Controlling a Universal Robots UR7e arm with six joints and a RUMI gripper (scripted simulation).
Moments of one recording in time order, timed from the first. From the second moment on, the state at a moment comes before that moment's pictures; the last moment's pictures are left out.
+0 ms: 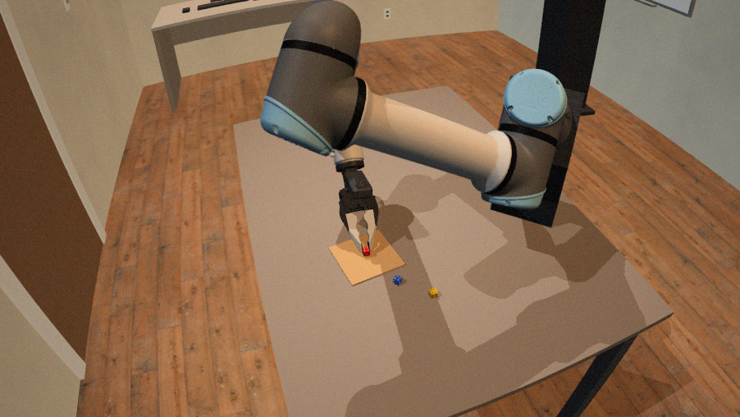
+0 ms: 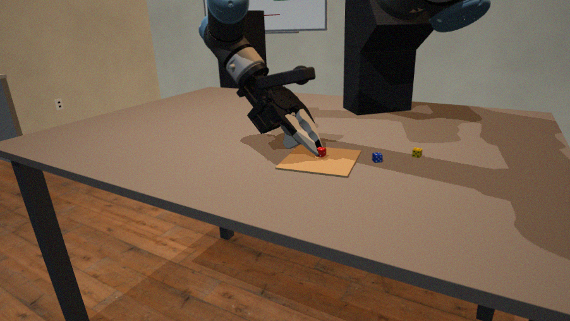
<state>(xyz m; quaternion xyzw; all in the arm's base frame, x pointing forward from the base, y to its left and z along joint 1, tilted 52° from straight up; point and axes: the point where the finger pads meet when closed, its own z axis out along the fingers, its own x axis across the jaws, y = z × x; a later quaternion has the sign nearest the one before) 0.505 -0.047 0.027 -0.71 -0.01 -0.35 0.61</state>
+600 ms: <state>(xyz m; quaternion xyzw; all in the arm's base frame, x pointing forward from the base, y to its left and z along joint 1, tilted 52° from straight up) 0.505 -0.047 0.026 -0.71 -0.01 -0.35 0.61</state>
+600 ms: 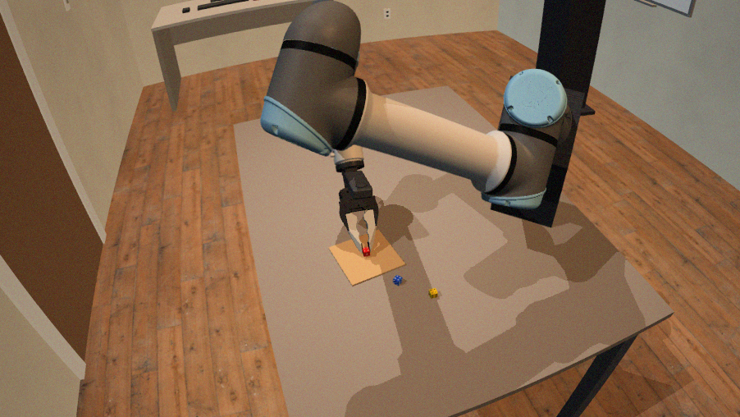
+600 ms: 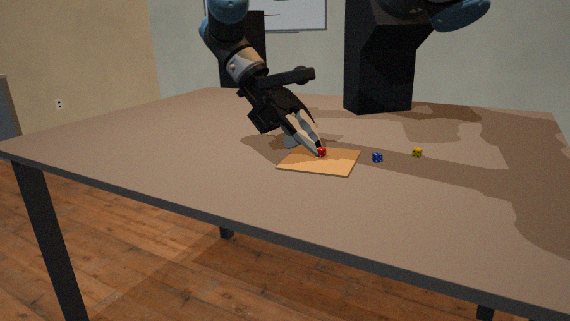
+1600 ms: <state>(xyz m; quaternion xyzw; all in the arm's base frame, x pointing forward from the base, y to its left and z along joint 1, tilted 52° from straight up) 0.508 -0.045 0.023 -0.71 -0.01 -0.35 0.61</state>
